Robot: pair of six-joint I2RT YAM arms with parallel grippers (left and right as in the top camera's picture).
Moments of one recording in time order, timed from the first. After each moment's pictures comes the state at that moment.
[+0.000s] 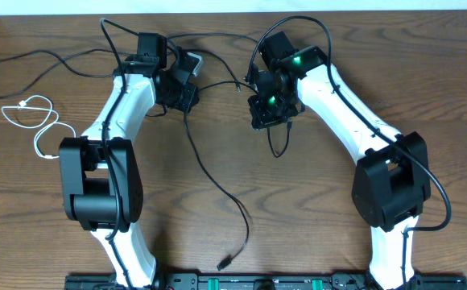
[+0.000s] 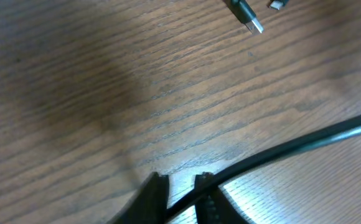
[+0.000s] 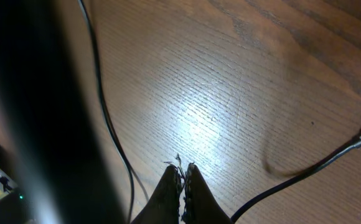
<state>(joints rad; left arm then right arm) -0.06 2.00 1.50 -0.71 0.36 0.34 0.49 2.12 1.84 -1.13 -0.41 0.12</state>
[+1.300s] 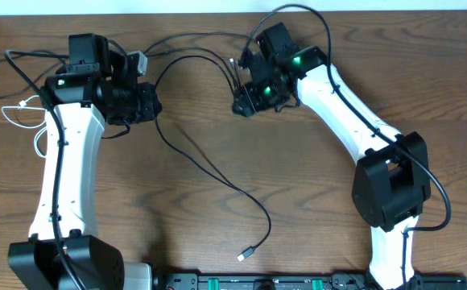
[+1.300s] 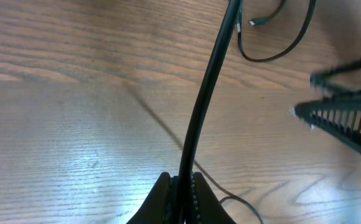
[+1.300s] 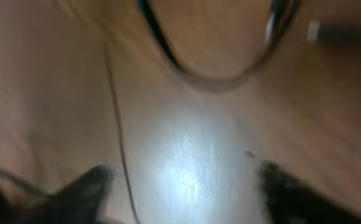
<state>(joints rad) 0.09 1.59 1.50 -1.11 0.39 -0.04 0.49 2.12 1.84 -0.88 -0.41 0.09</state>
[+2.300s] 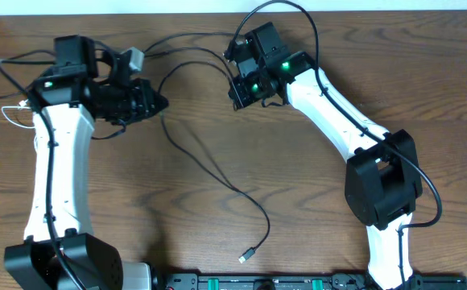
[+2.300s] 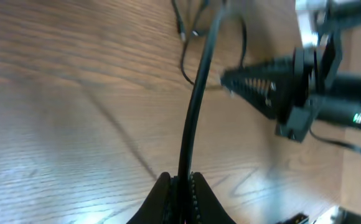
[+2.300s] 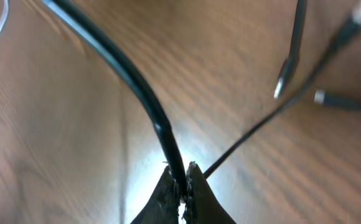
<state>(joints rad) 0.17 1.59 1.50 -1.11 0.65 -0.07 0.53 2.15 1.84 -0.73 -0.38 0.09</state>
